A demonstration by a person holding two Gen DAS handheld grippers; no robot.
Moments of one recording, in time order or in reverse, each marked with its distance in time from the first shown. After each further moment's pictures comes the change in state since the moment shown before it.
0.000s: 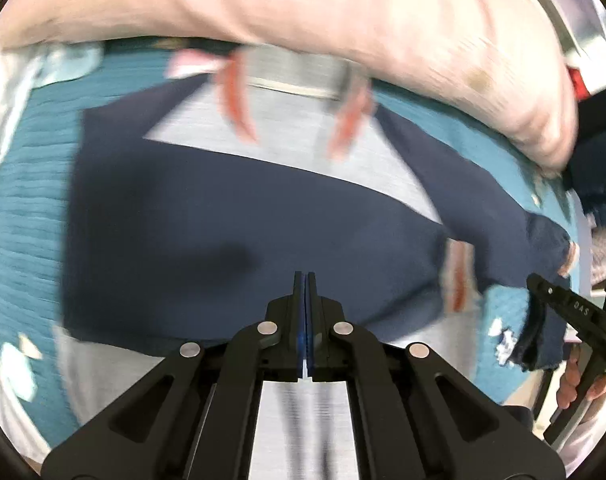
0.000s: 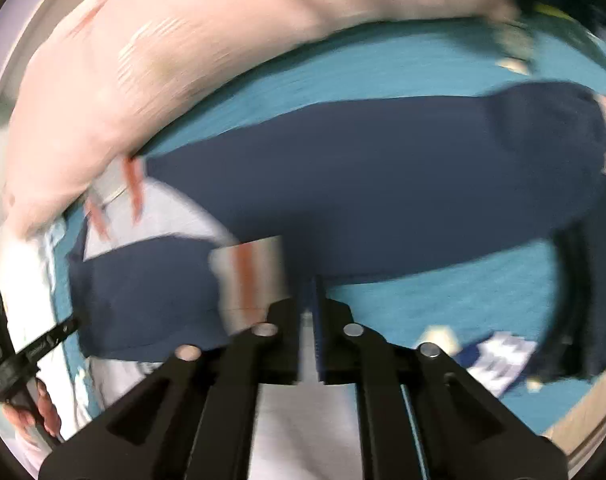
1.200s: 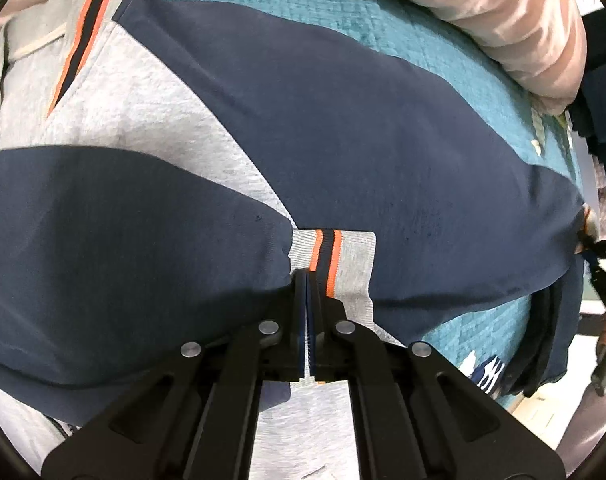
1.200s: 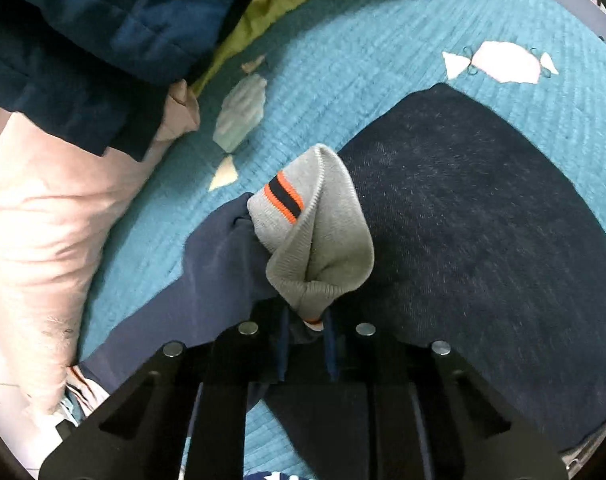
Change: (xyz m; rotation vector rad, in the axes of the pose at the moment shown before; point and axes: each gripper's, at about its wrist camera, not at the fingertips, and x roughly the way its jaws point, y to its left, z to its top) left arm 0.148 -0.154 0.001 0.075 0.132 -0.008; right arm -0.047 -0.288 0.089 0.452 -0.174 -0.012
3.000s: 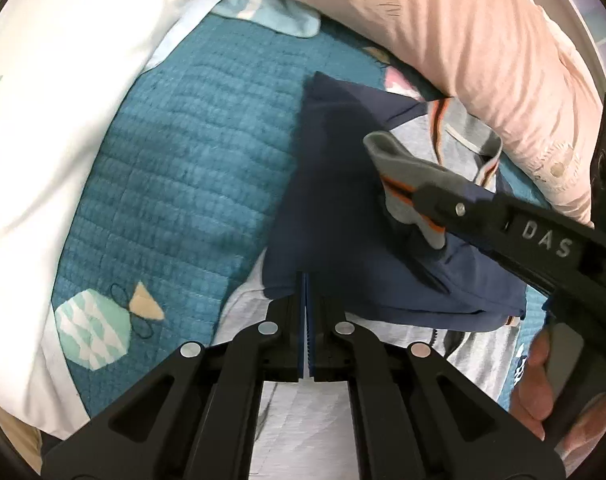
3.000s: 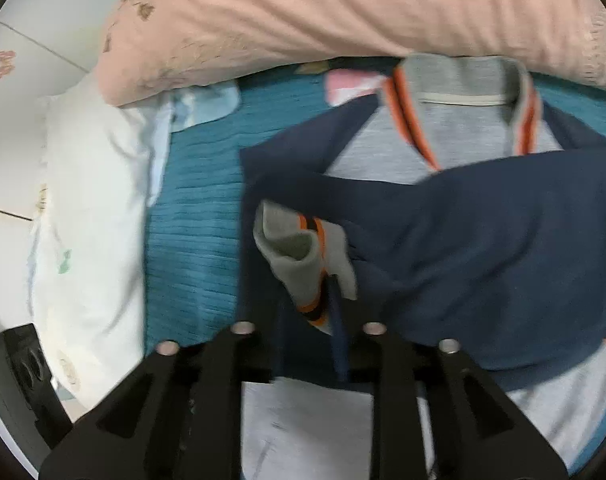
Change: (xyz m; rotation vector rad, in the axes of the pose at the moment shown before) left arm -0.202 0.339 -0.116 -0.375 -0.185 0.069; right arm 0.061 0.492 -0.450 -0.801 0.385 0.233
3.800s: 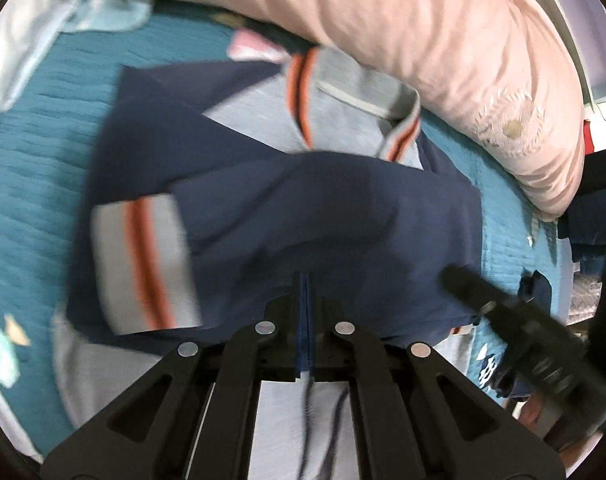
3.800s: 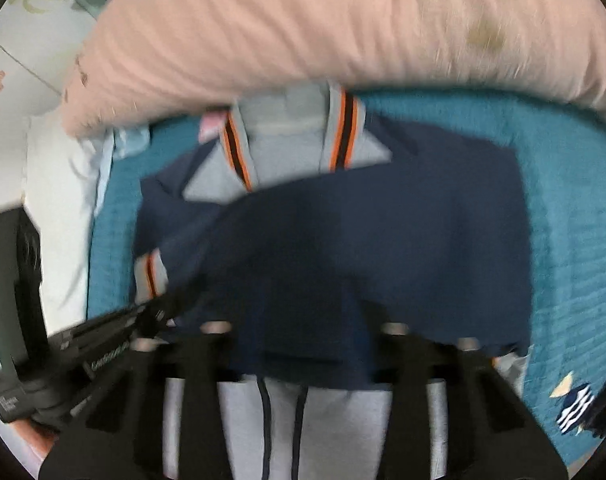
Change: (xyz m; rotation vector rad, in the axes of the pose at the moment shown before) left arm 0.068 -0.132 0.005 0.112 0.065 -0.136; right arm -0.072 -0.134 -0.017 -0.011 -0.034 -0.109
